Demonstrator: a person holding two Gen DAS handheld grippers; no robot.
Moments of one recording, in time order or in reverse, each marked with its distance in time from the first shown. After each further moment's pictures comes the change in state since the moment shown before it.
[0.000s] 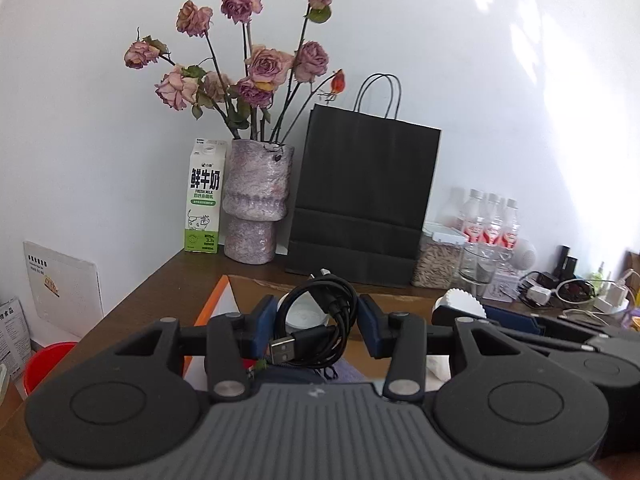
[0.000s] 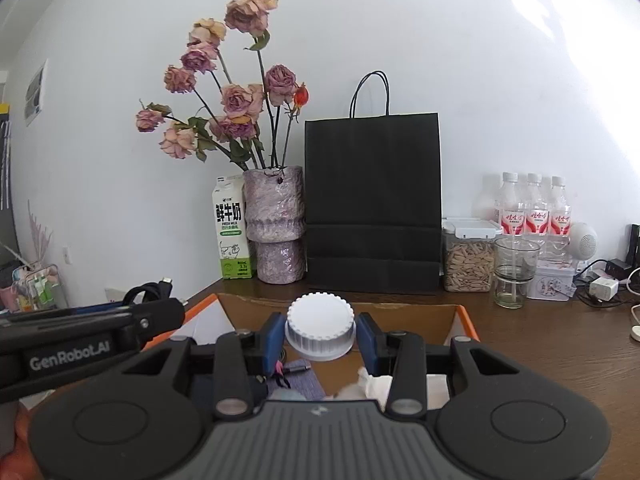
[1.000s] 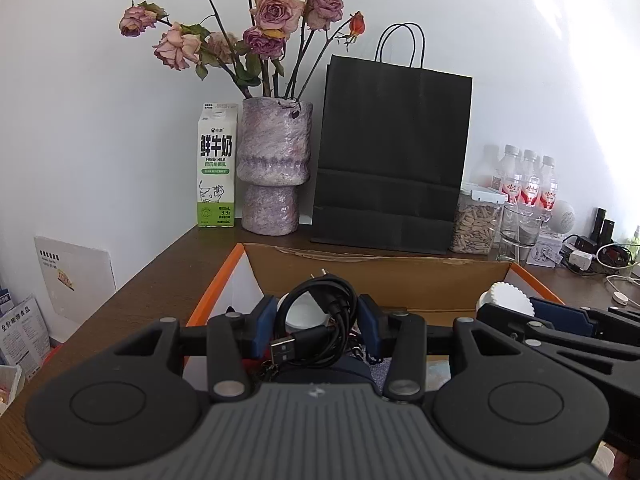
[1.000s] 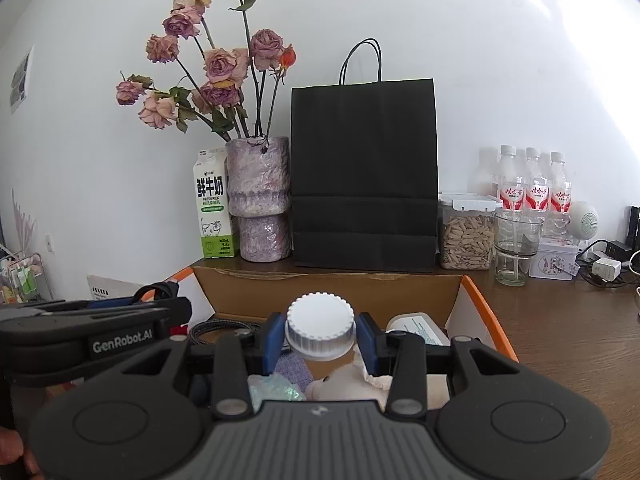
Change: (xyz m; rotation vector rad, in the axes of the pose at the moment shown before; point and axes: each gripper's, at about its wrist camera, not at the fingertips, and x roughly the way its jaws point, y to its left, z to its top) left arm 0.049 0.007 -0.028 0.058 0.069 0.067; right arm 0.033 -0.004 -0.031 -0.006 0.034 -0.040
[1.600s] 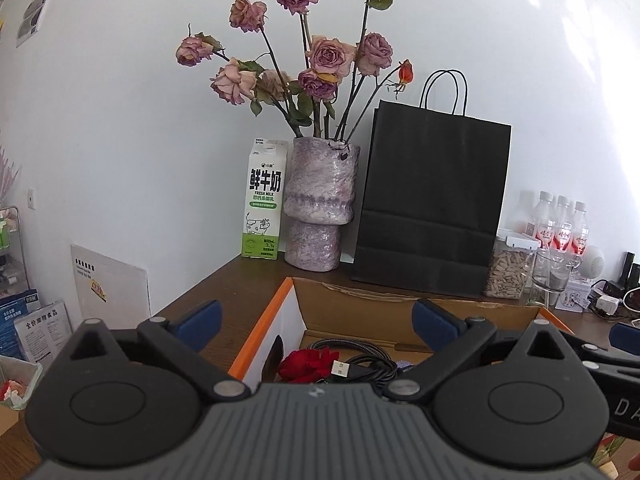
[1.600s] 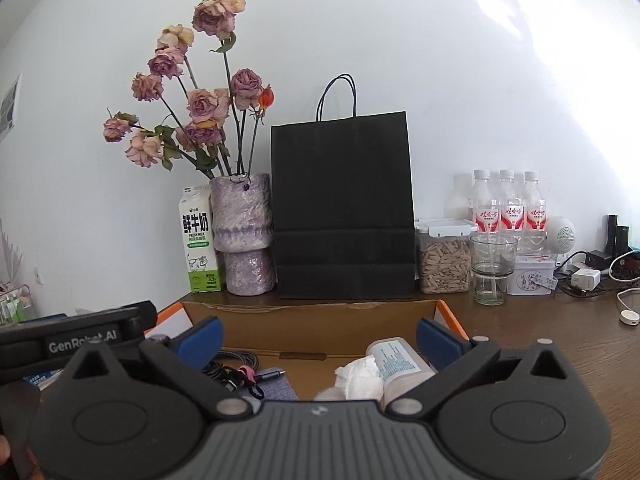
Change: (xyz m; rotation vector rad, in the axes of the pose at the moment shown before) left arm -0.022 0.015 0.002 -0.073 -0.115 0.112; right arm -0.023 -0.007 0.004 0.040 -0.099 -0.048
